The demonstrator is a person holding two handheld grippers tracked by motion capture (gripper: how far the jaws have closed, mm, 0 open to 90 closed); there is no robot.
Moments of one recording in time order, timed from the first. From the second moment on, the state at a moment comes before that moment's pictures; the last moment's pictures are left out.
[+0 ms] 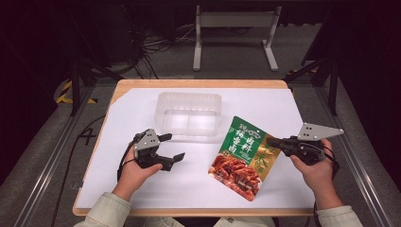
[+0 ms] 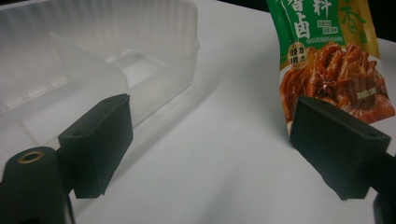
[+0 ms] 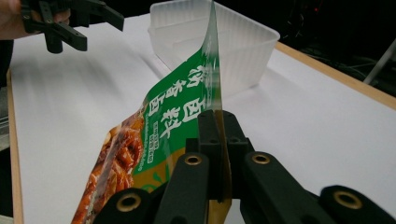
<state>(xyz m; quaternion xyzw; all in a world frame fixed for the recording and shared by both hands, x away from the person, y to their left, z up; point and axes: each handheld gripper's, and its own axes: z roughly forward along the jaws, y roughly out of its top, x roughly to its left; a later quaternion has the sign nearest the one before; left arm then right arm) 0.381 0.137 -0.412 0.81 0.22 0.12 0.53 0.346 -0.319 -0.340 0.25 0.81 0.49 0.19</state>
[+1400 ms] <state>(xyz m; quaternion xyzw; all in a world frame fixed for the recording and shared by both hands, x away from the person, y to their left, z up) 0.379 0.090 -0.390 0.81 0.12 0.06 0.58 0.340 -0.239 -0.288 0.08 0.81 0.54 0.19</state>
